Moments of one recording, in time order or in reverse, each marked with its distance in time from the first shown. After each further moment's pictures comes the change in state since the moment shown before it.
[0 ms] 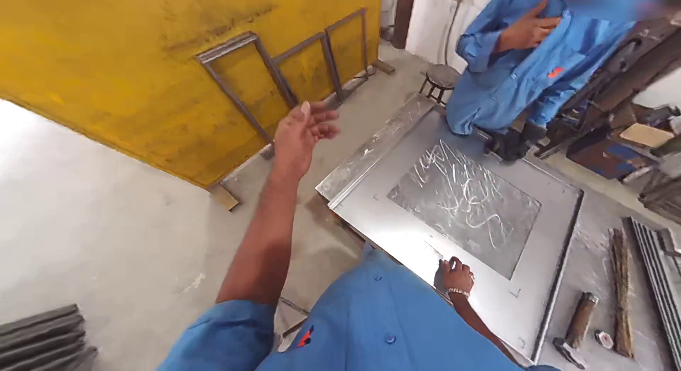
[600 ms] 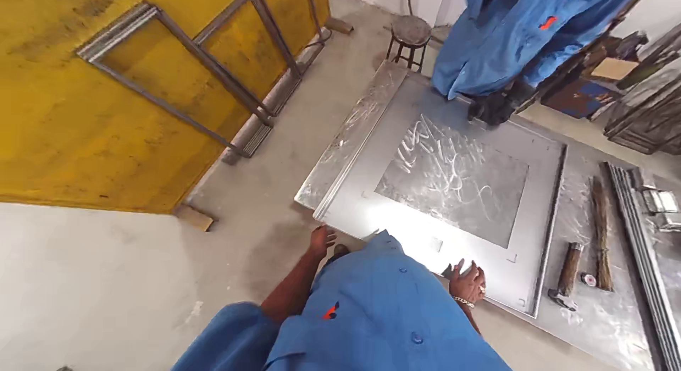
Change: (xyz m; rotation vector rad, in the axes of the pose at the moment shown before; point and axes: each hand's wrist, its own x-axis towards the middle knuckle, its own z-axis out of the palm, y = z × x) left_hand -0.159 -0.326 -0.048 0.144 0.362 -1.217; right_hand -0.063 0.009 0.011 0.076 0.297 0.316
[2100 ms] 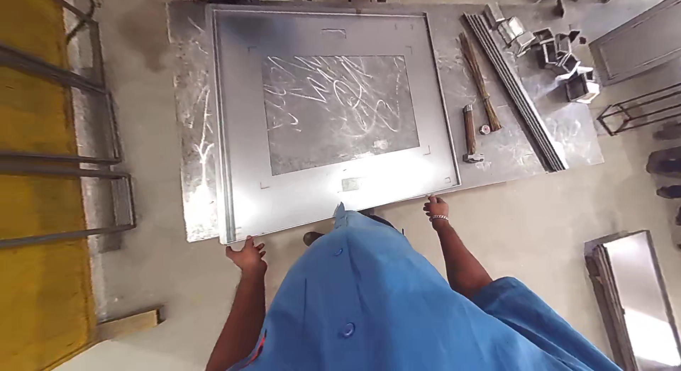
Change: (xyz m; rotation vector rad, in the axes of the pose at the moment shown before) left_hand -0.023 -0.010 0.031 0.293 0.206 0.244; right_hand 0.012 0.136 -0.040 0.694 -0.291 0.827
